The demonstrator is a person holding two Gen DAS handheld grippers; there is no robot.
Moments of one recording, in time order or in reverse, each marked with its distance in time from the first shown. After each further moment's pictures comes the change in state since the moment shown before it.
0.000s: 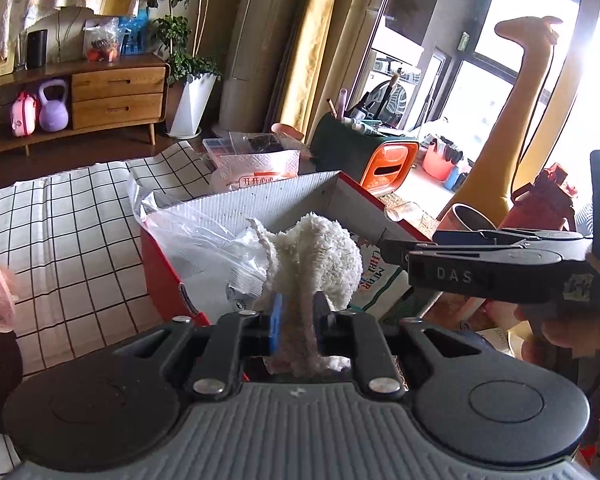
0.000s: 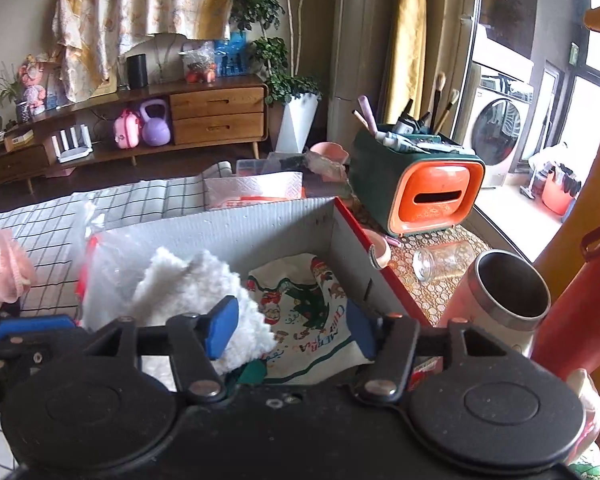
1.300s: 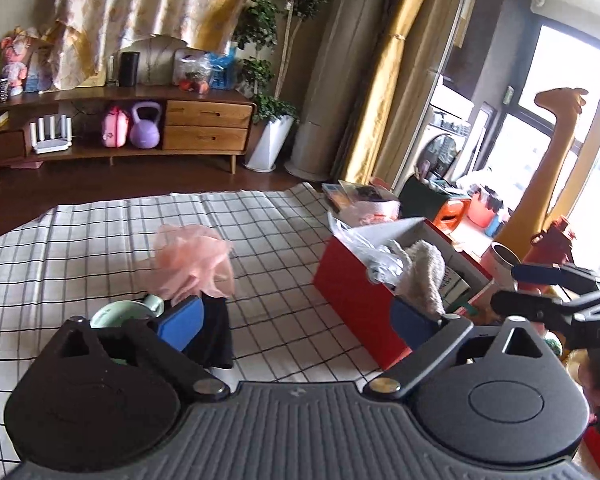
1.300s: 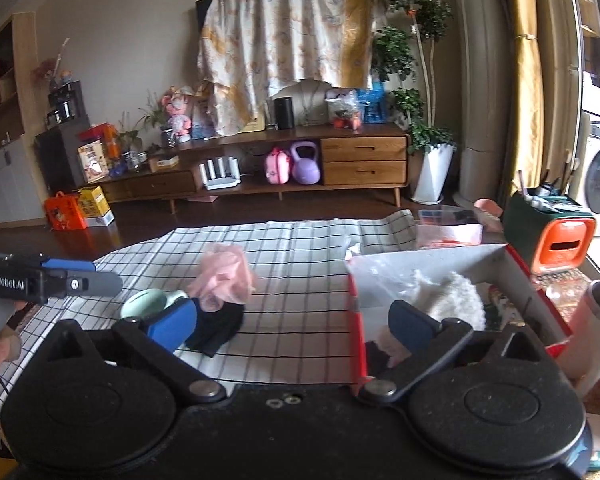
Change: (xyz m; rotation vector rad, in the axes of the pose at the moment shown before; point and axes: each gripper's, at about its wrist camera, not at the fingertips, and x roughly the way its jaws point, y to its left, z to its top) left arm -0.220 0.127 -0.037 -0.087 -0.114 0.123; right arm -0.145 0.131 -0.016 -0.082 -0.122 0.380
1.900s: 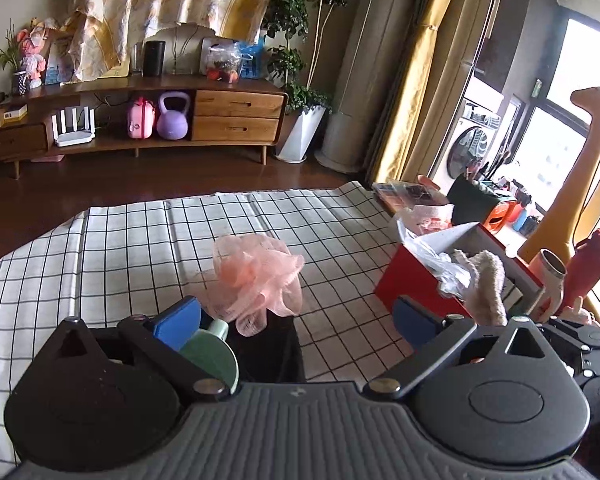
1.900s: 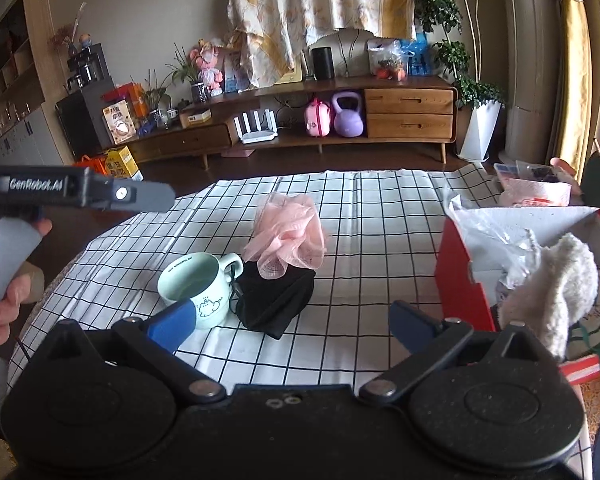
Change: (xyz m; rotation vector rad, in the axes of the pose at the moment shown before) left arm 0.024 0.072 0.027 -0.020 0.030 0.074; right arm 0.084 0.062 -0.012 0.002 0.142 0.091
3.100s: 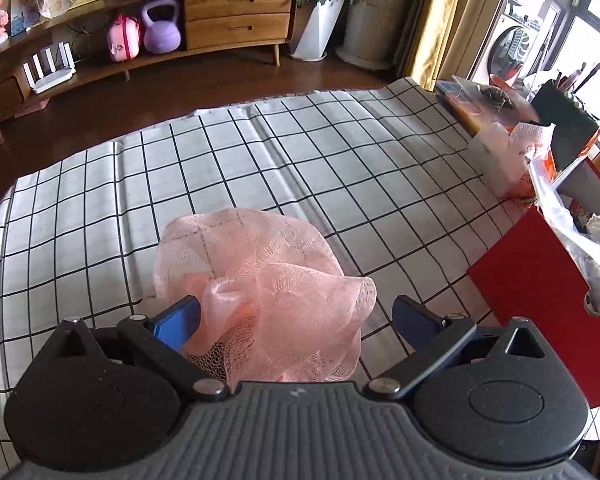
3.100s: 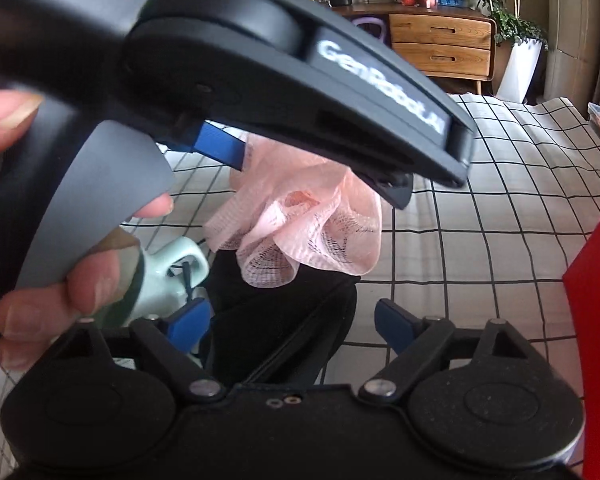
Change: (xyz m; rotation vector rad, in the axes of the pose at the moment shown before) left arm 0.234 0.015 0.035 0.066 0.327 0.089; right arm 0.208 0.002 0.009 0.008 0.194 0.041
